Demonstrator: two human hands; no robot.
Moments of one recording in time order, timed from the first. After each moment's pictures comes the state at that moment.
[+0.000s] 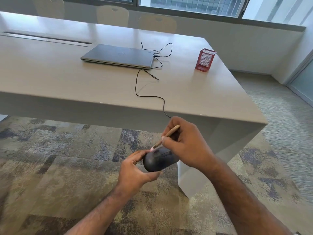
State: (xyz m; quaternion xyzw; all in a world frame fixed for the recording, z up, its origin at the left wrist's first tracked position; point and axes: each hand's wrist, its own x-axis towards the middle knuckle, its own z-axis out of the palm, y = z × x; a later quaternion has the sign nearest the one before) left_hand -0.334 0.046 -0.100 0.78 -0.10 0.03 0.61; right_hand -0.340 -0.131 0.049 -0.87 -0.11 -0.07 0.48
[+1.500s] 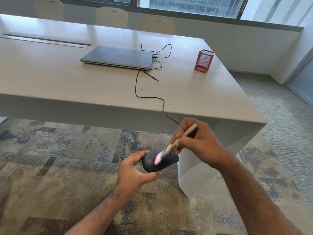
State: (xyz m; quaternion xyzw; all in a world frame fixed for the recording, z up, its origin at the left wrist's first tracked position) left_hand -0.337 0.050 -0.089 0.78 -0.13 0.03 0.61; right_hand -0.338 -0.162 0.050 -0.78 -0.11 0.00 0.62
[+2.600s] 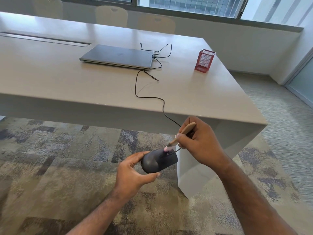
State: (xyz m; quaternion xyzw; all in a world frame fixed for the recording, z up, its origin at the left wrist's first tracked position) left_hand -0.334 0.051 -0.096 0.78 -0.13 0.07 0.61; right_hand -0.331 -0.162 0.039 -0.86 -0.03 -0.12 0.49
